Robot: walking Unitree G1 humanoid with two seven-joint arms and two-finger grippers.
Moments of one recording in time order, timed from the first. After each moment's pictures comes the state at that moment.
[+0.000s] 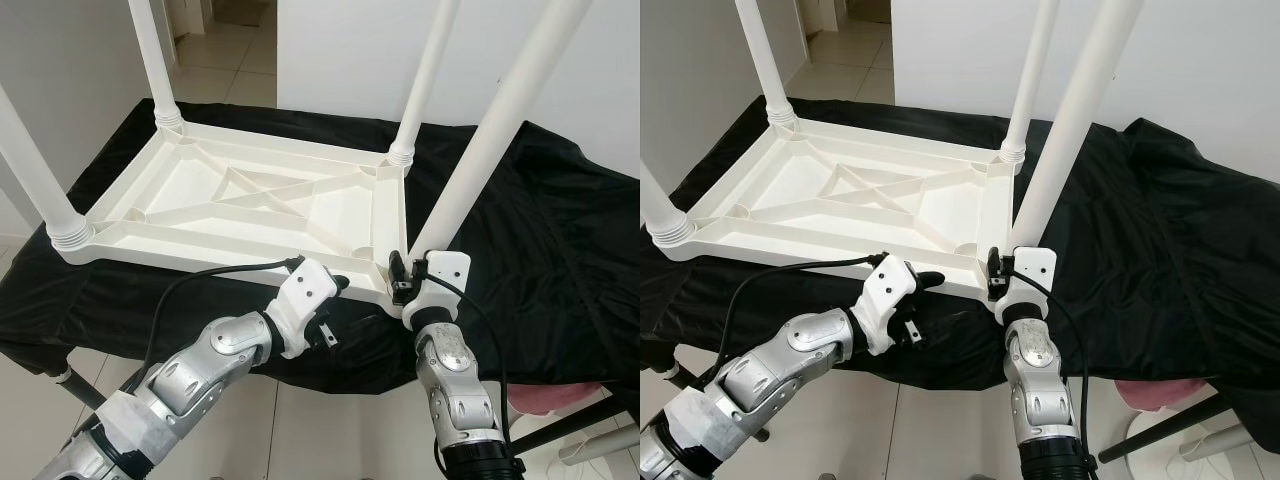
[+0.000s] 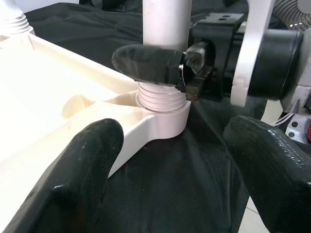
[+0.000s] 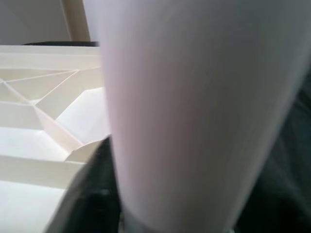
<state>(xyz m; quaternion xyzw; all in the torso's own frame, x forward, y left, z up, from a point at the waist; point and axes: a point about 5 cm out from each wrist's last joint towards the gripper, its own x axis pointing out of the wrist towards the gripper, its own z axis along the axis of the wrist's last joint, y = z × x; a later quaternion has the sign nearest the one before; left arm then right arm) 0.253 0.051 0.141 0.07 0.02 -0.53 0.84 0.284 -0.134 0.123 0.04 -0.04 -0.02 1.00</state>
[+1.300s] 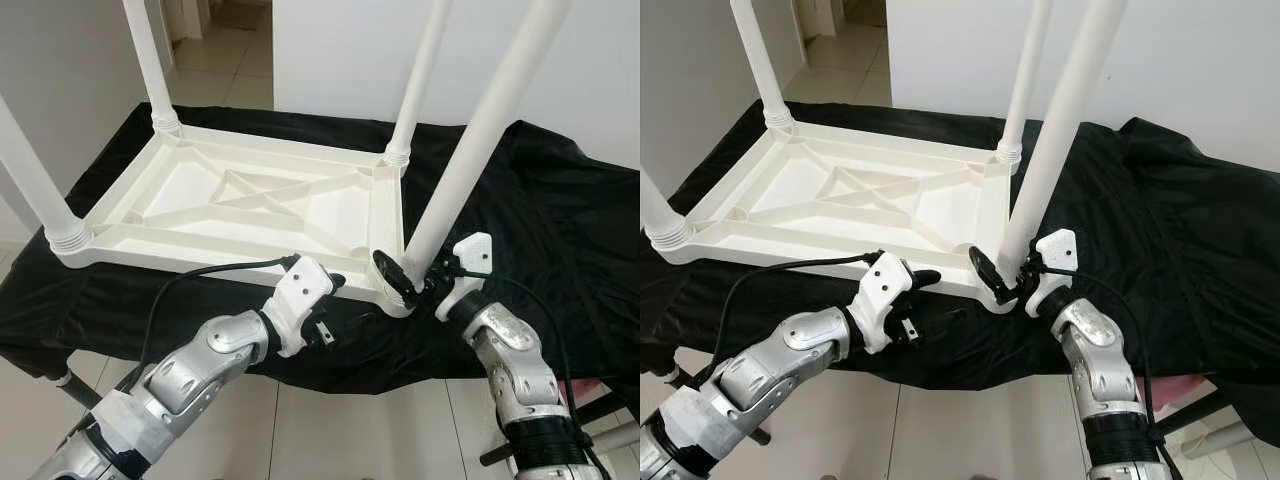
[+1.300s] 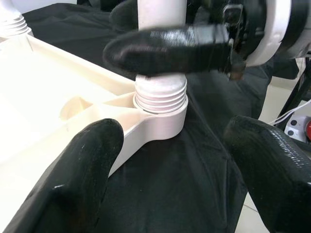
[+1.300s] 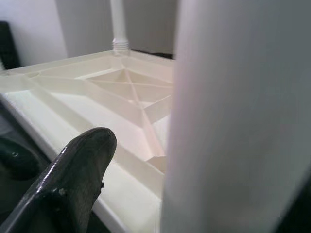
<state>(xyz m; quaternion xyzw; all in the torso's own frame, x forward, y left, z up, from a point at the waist) 0.254 0.053 0.143 0.06 0.02 -0.53 0.84 0.298 -0.162 0.141 -0.02 -0.06 0.31 0.95</state>
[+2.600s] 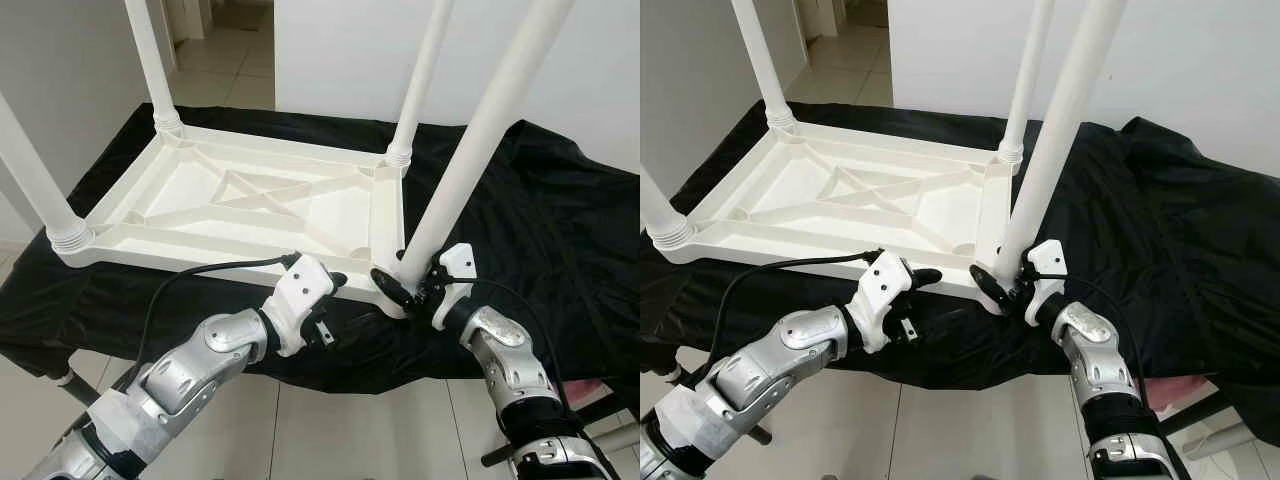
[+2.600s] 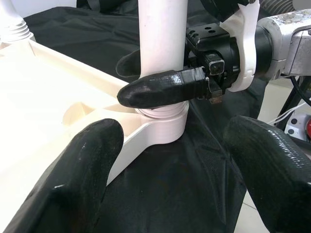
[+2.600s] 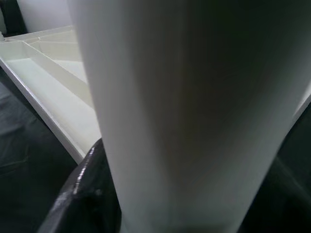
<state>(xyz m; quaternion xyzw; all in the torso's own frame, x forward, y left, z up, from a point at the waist) 0.252 0.054 0.147 0.07 0.01 -0.54 0.84 0.308 -0.173 0.111 -0.02 -0.02 0.33 0.94</state>
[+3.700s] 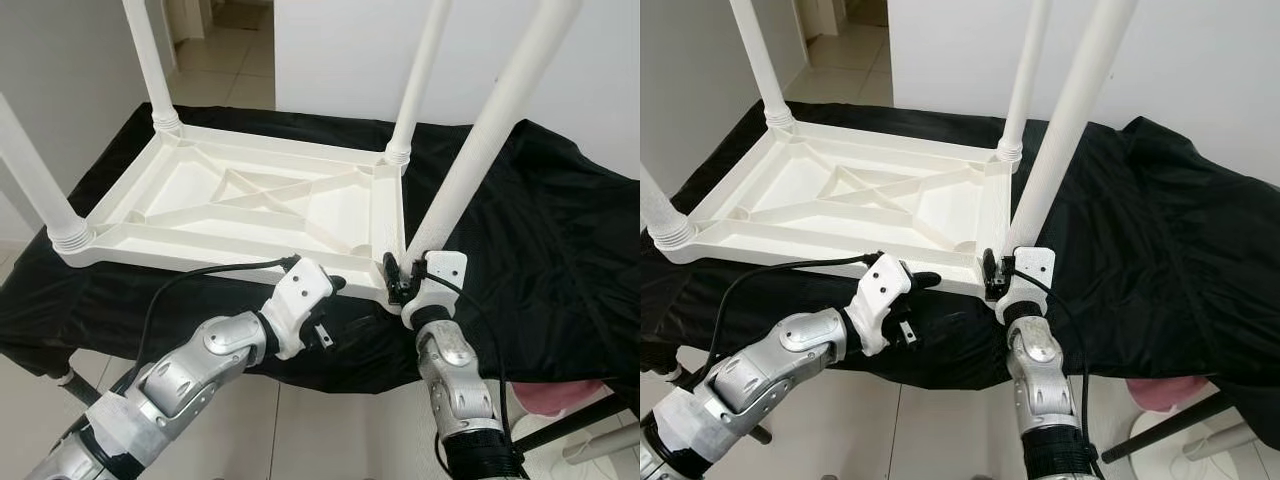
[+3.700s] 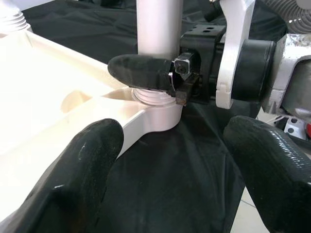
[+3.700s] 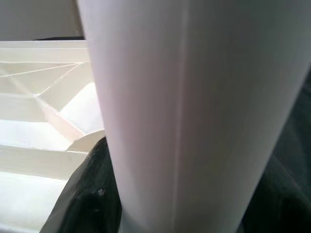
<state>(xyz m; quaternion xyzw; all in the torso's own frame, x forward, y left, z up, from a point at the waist) 0.249 0.055 0.144 0.07 0.02 -0.54 0.84 0.293 -0.134 0.112 0.04 -0.03 -0.02 1.00</state>
